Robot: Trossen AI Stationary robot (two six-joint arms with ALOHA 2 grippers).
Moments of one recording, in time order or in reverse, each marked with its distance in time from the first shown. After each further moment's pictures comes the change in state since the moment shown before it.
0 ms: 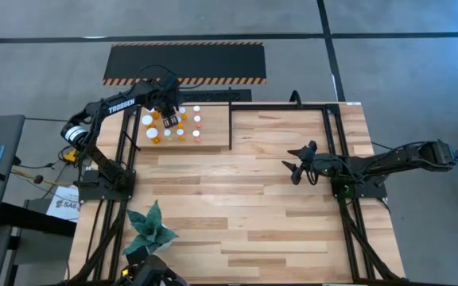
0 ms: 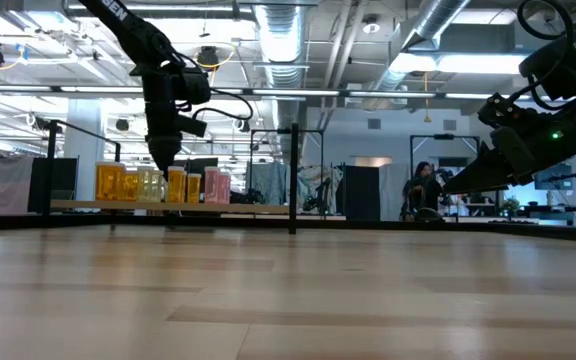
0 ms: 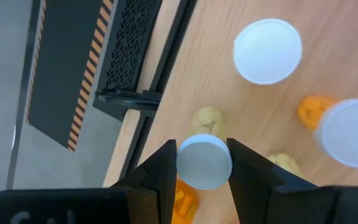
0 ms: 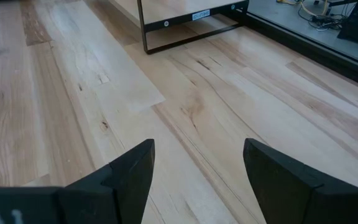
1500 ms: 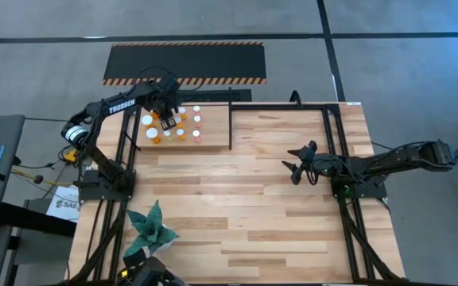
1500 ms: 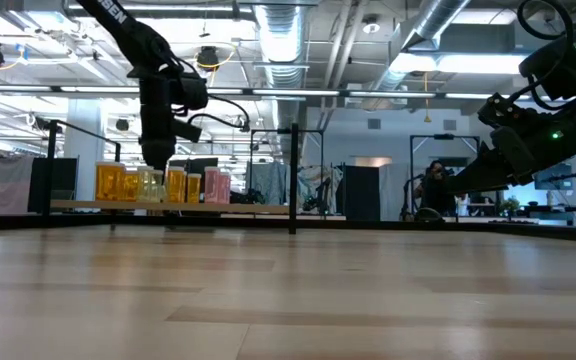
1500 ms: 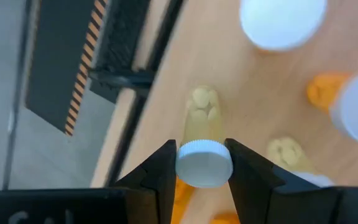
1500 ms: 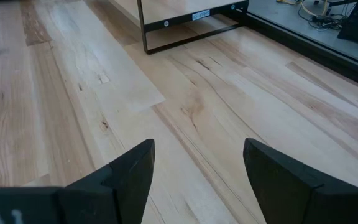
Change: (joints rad) left arm 0.000 0.000 -0.034 -0.004 -0.036 -0.035; right arm 0.000 0.000 0.000 0.000 0.000 0.000
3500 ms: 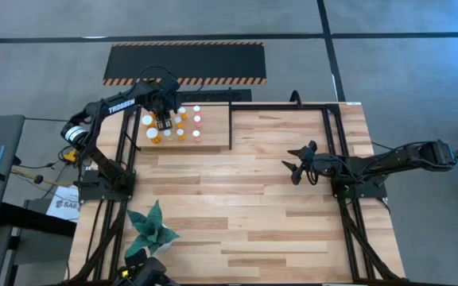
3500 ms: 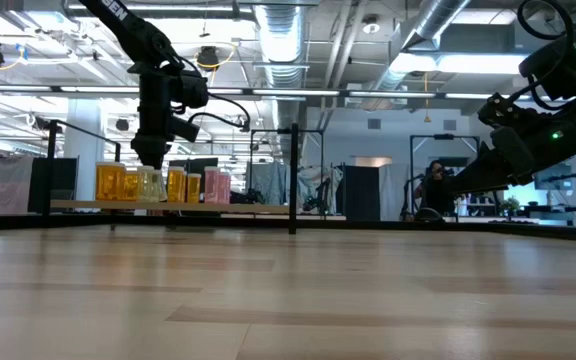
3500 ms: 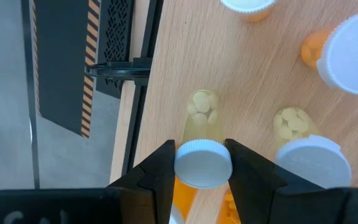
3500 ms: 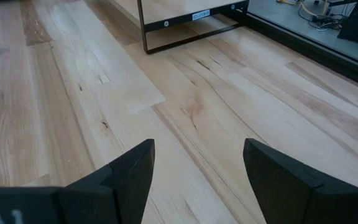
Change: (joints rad) left arm -0.001 -0.001 0.034 -0.090 -0.034 0.136; right arm 0.000 0.000 0.000 0.000 0.000 0.000
